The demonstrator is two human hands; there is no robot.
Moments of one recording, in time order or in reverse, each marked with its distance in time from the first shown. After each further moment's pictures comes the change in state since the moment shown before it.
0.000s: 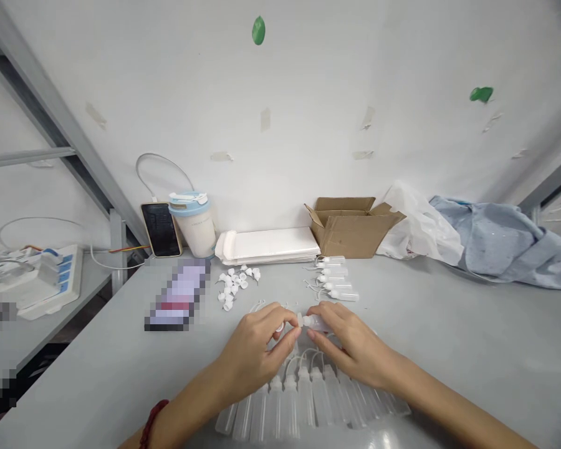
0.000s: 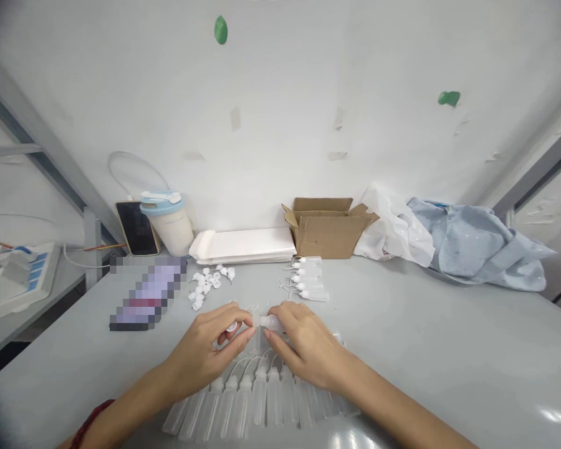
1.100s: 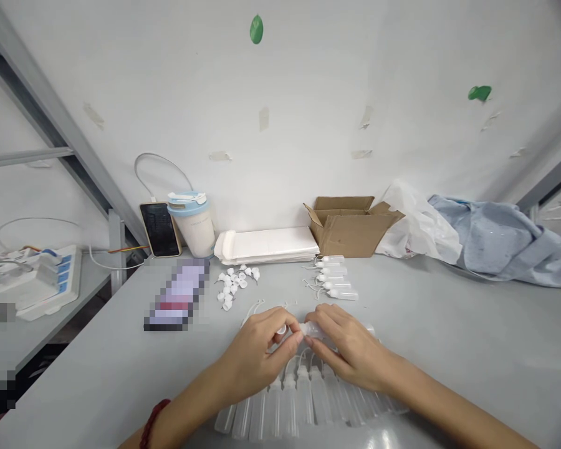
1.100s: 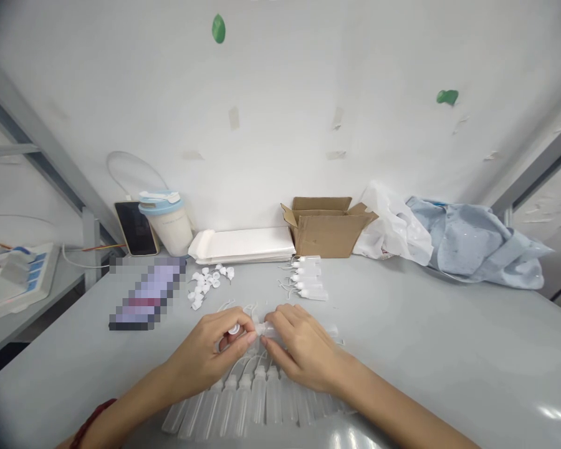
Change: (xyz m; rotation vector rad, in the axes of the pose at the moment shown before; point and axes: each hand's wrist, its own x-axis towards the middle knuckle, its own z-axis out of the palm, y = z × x) left_hand 0.001 0.005 0.000 -0.146 -0.124 -0.117; right_hand -0.001 -0.004 0.002 -0.062 0.000 -0.083
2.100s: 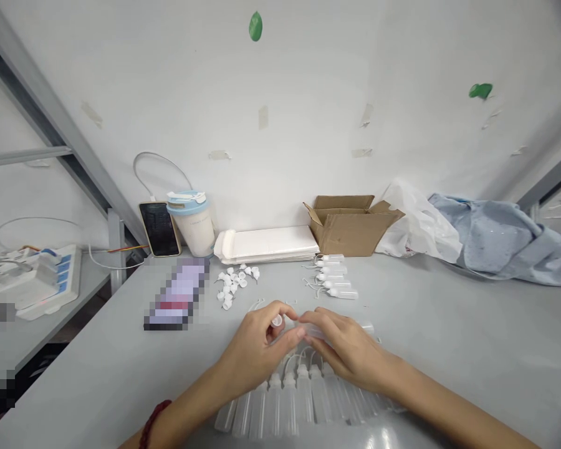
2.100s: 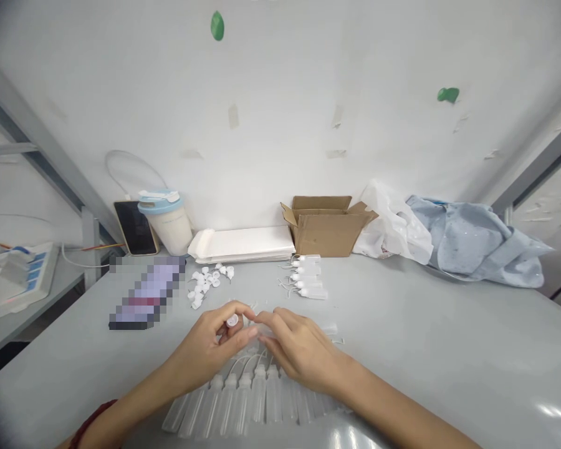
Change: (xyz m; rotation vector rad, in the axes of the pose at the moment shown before) left_hand 0.003 0.001 0.002 -0.166 0.035 -0.235; right_hand -0.002 0.004 0.008 0.035 0.047 -0.072
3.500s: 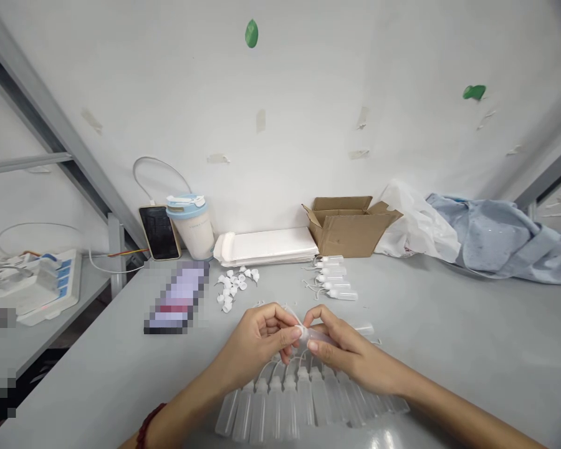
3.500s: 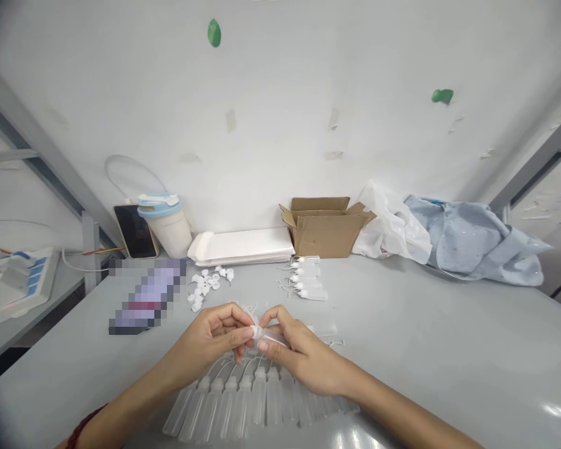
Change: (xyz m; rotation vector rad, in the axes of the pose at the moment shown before) left_hand 0.005 -0.007 0.000 -0.566 -0.133 -0.076; right_hand 0.002 -0.011 -0.012 1.046 -0.222 0.379
